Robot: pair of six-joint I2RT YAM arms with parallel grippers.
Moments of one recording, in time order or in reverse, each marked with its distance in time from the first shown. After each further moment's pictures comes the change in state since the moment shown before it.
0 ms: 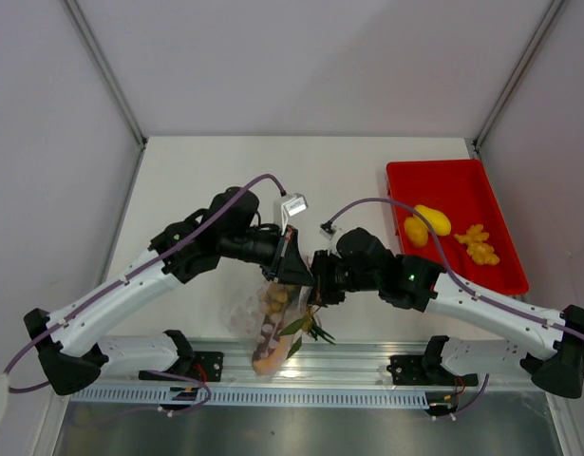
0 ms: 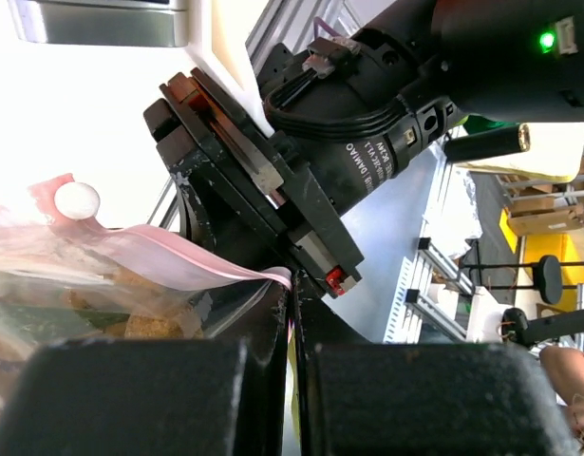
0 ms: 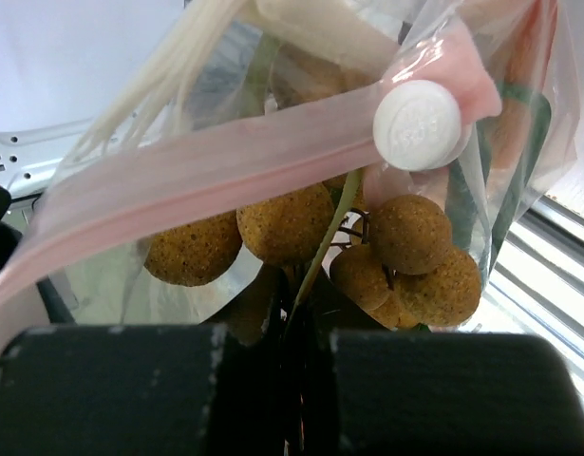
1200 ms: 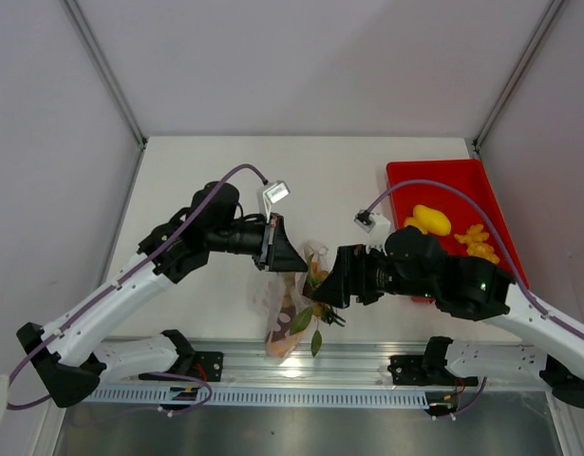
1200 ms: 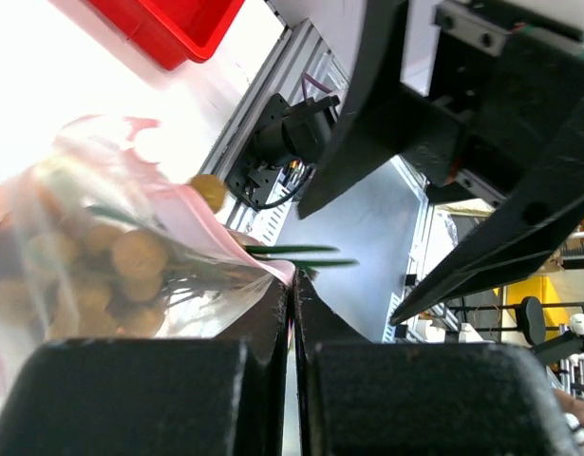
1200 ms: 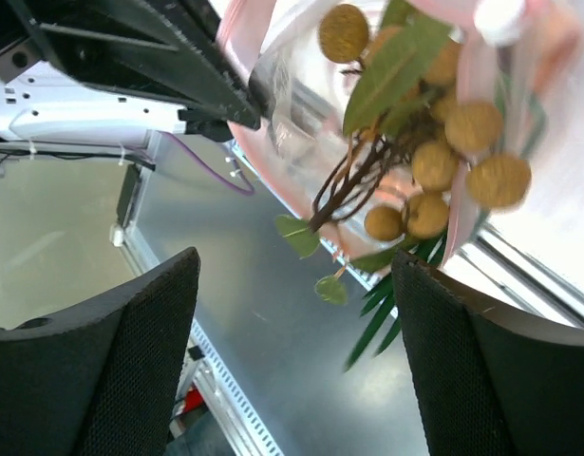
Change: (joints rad) left arm 0.119 -0.063 -0.061 0.097 0.055 -0.046; right arm 0.055 -0.177 0.220 -0.329 0.171 -0.233
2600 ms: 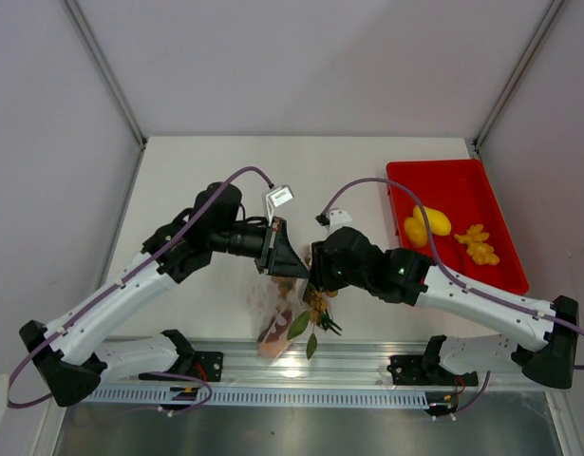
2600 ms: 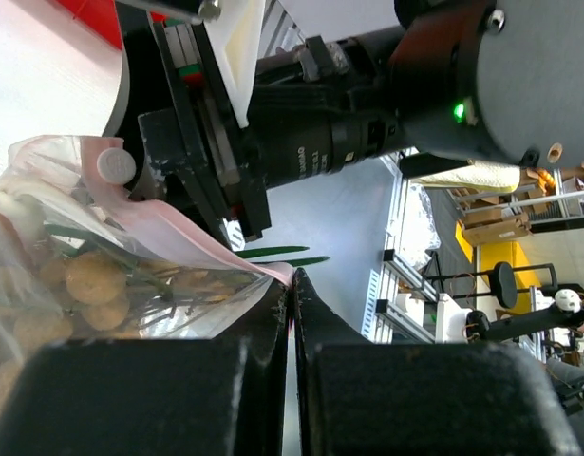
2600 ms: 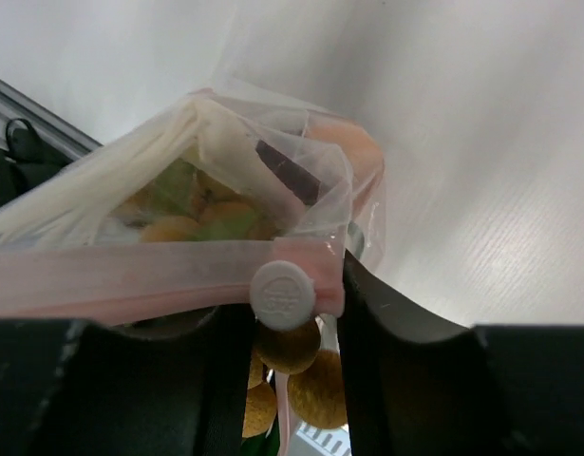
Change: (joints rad) left arm 0.001 0.014 -0.021 0.038 0.105 -0.011; right arm -0.039 0.253 -0.113 0.154 0.262 -0.204
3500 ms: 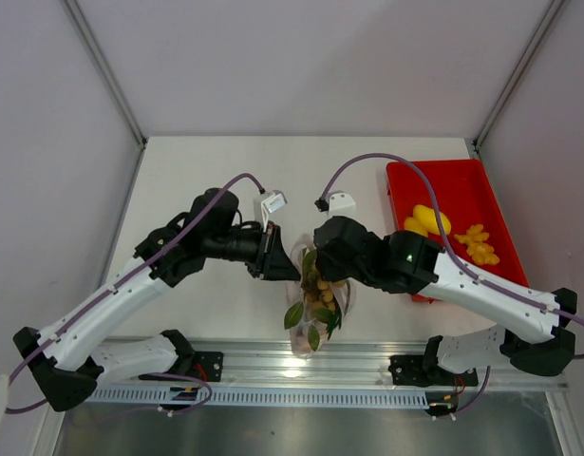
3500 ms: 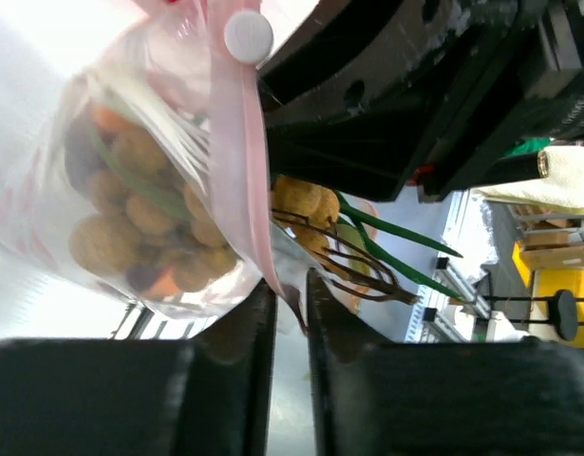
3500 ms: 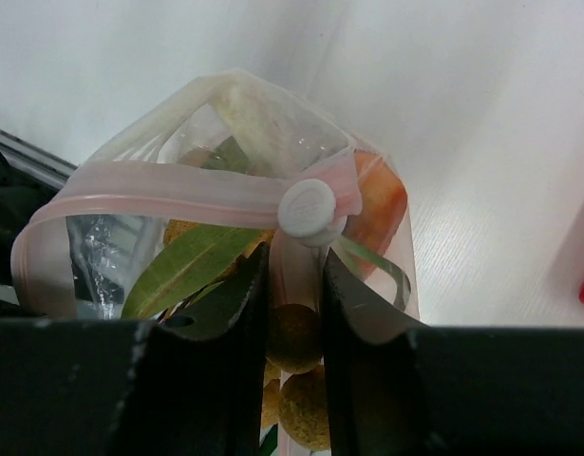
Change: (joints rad) left arm 0.000 -0.041 -0.004 -0.143 -0.143 0.099; right arm 0.095 0.106 0.365 -0.358 0.217 0.030
